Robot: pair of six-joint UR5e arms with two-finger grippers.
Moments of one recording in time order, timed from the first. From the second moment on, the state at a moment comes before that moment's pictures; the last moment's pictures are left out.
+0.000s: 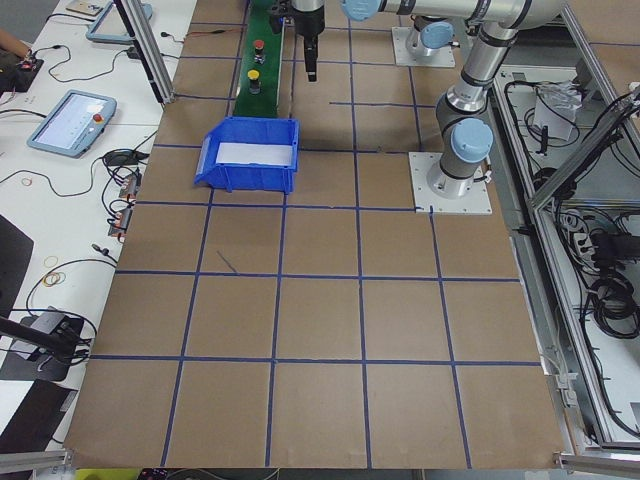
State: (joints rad) left arm -1.52 -1.55 -1.52 -1.72 1.60 0.05; right arm 1.48 -1.34 1.60 -1.88 -1.54 -0.20
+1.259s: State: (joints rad) left arm -1.53 -1.55 -1.52 -1.72 1.60 0.03; right arm 1.23 -1.11 1.48 -1.92 -1.49 -1.41
